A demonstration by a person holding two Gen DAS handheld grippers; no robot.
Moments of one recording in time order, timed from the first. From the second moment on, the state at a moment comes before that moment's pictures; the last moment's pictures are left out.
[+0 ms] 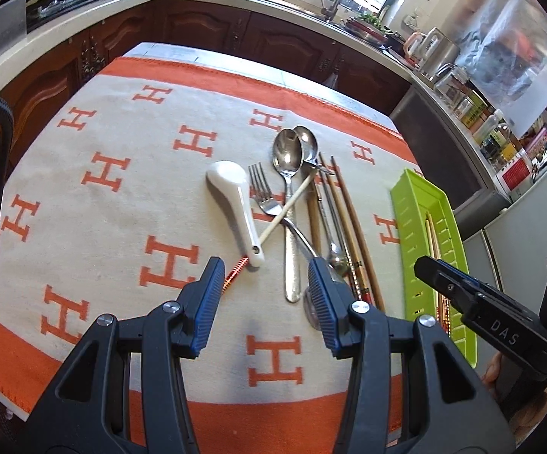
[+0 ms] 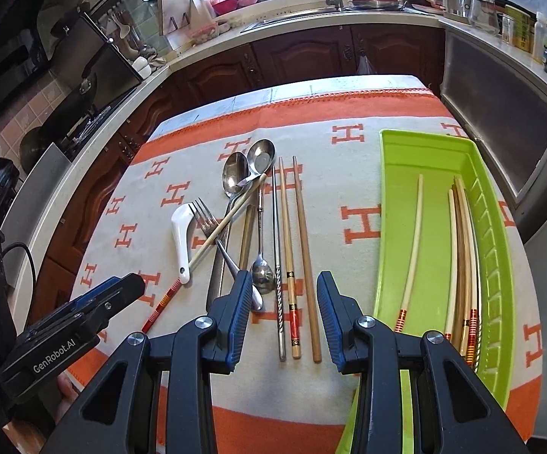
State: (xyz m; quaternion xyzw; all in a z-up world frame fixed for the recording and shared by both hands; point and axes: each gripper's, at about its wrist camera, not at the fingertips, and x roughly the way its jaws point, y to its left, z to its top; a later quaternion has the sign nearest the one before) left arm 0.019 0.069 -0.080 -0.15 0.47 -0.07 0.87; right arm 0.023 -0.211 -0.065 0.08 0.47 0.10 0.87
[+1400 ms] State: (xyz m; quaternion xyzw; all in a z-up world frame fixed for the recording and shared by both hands) left arm 0.158 0.090 -0.185 -0.34 0.51 -0.16 0.78; right arm 0.190 -0.183 -0.105 0.23 0.55 0.19 0.78
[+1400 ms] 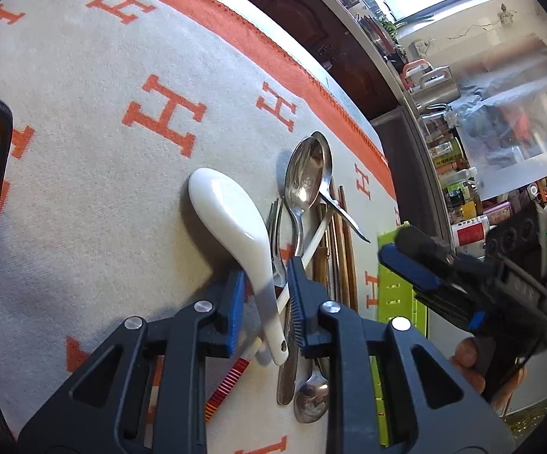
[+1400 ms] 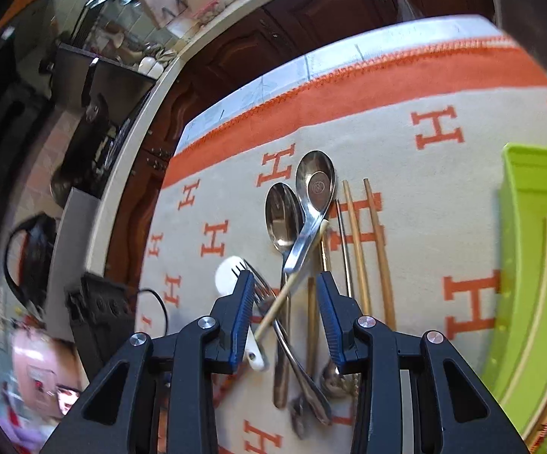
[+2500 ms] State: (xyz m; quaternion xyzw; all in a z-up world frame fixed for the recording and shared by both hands) left arm 0.131 0.096 -0.144 -0.30 0.47 -0.10 0.82; right arm 0.193 -0.224 -0.118 0.39 0.49 0.19 0.76
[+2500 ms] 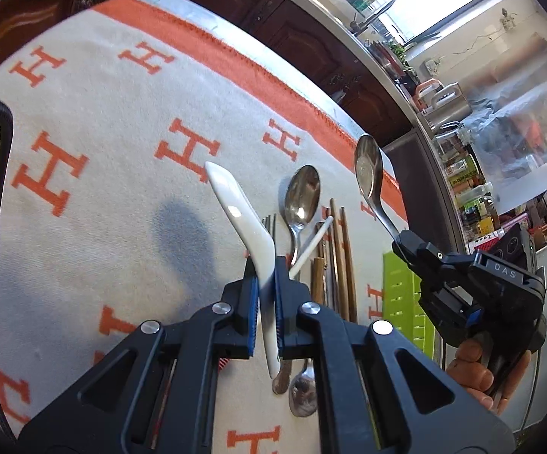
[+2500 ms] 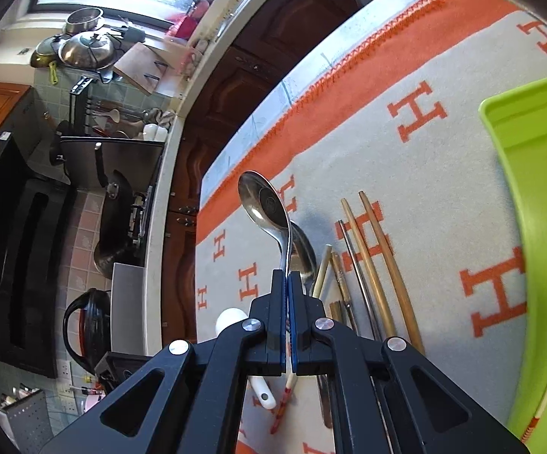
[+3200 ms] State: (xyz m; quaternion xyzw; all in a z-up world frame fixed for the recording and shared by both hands) left arm 0.049 -0.075 -0.045 -0.16 0.48 -0.25 0.82; right arm 0.025 -0.401 -0.085 0.45 0.40 0.15 0.78
